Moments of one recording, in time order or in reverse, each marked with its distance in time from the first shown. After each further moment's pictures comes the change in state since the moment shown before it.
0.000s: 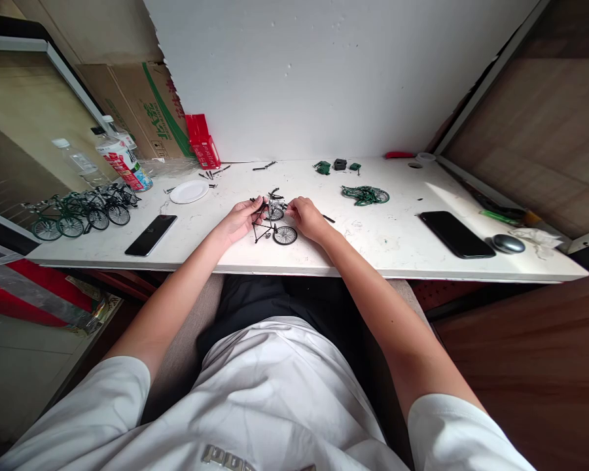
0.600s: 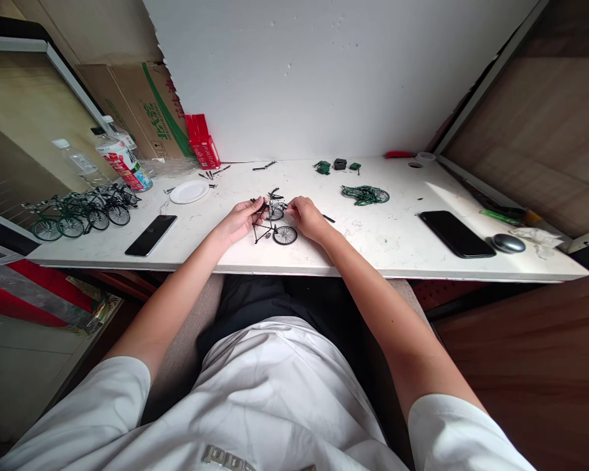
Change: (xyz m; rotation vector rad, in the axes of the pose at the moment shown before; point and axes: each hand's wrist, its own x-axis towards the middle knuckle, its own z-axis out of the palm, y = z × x) left_hand 0.002 -0.001 -0.001 0.015 0.002 -0.014; right_hand 0.000 -0.001 -0.001 0.010 0.003 0.015
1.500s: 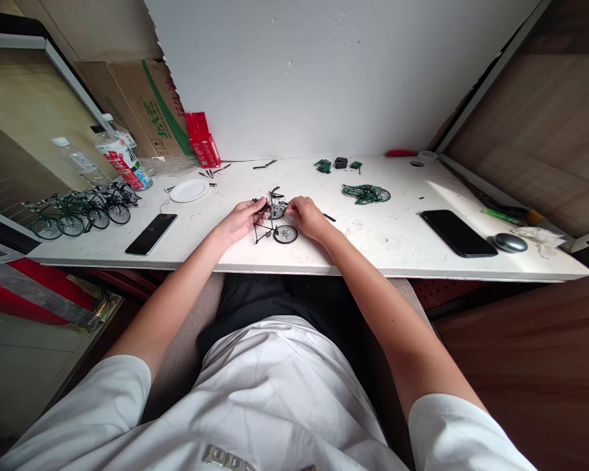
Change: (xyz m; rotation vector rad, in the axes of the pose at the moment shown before) left_hand 0.003 -0.003 -0.003 0.032 0.006 -0.034; right_hand 0.000 -0.002 -0.001 -0.024 -0.023 -0.005
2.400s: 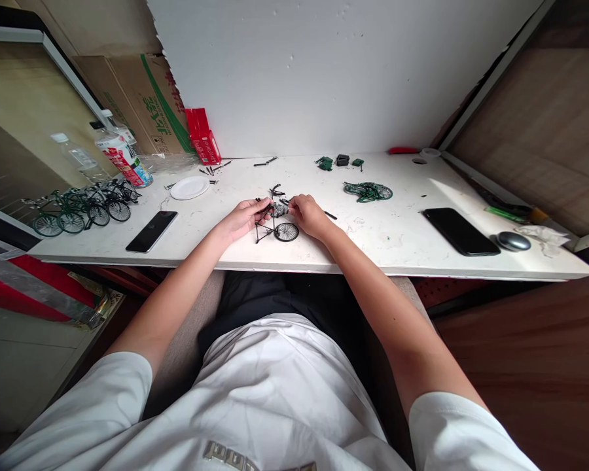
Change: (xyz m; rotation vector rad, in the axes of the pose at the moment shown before) left_hand 0.001 -0.003 -0.002 0.071 -0.035 -0.013; right_hand 0.001 0.006 0.004 -0.036 0.003 -0.012
